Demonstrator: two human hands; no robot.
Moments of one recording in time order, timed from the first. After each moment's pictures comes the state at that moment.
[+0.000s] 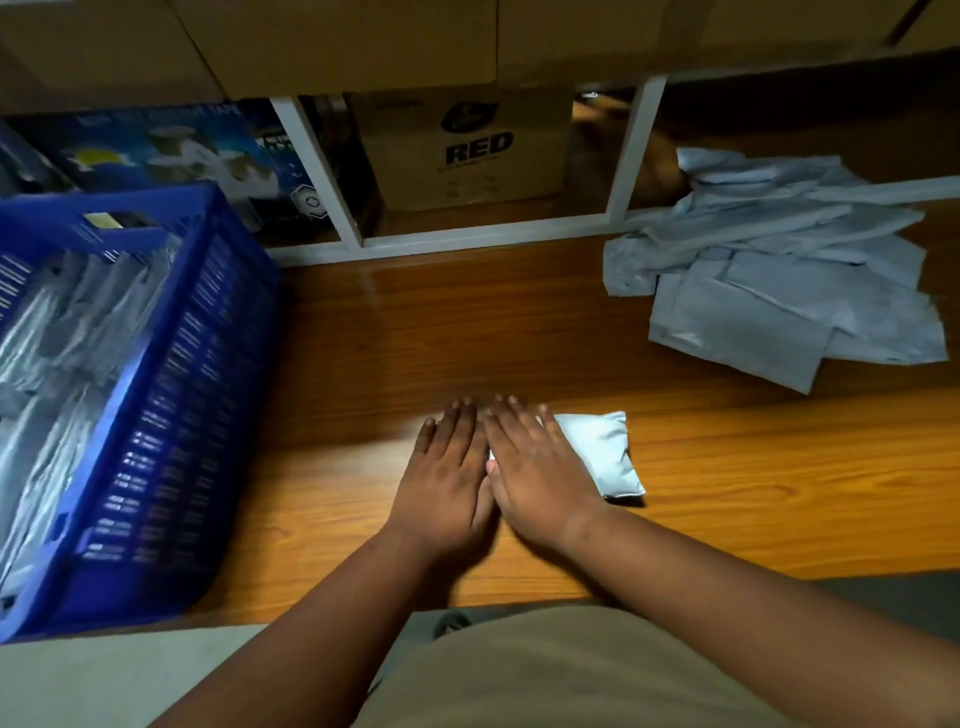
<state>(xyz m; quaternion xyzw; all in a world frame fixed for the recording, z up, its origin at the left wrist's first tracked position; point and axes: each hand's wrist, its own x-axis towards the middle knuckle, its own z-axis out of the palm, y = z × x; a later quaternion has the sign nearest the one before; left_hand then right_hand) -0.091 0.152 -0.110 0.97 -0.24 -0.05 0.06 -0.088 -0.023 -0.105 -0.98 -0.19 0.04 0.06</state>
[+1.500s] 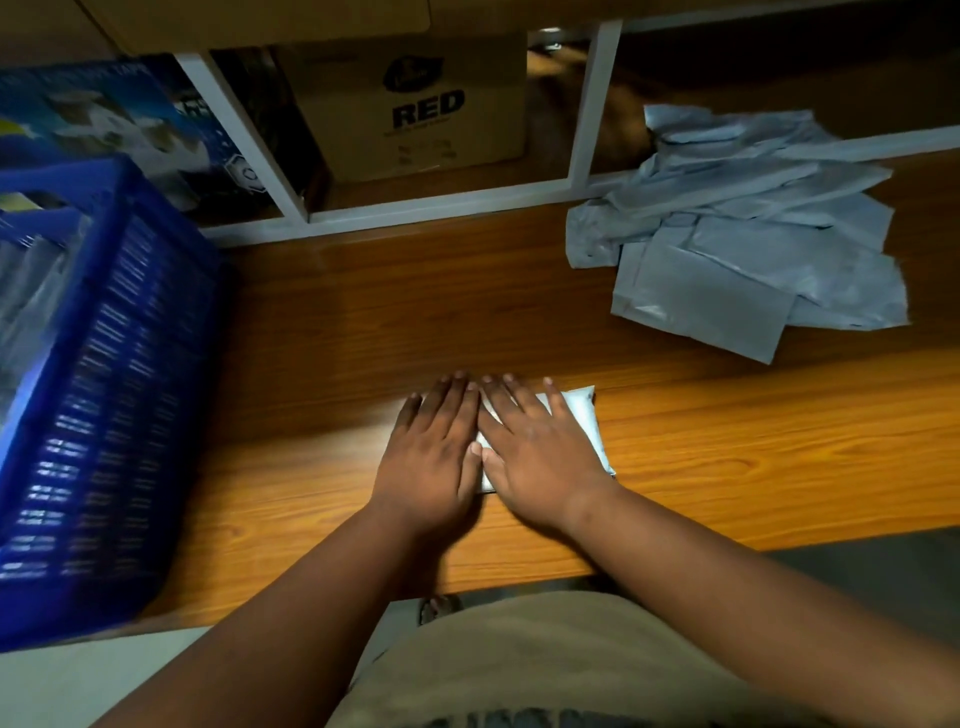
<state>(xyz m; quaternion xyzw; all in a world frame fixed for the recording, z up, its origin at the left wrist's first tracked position) -0.076 0.117 -0.106 0.97 -0.25 -0.05 0.05 -0.089 -0.075 -0.103 -0.98 -0.20 0.04 0.05</state>
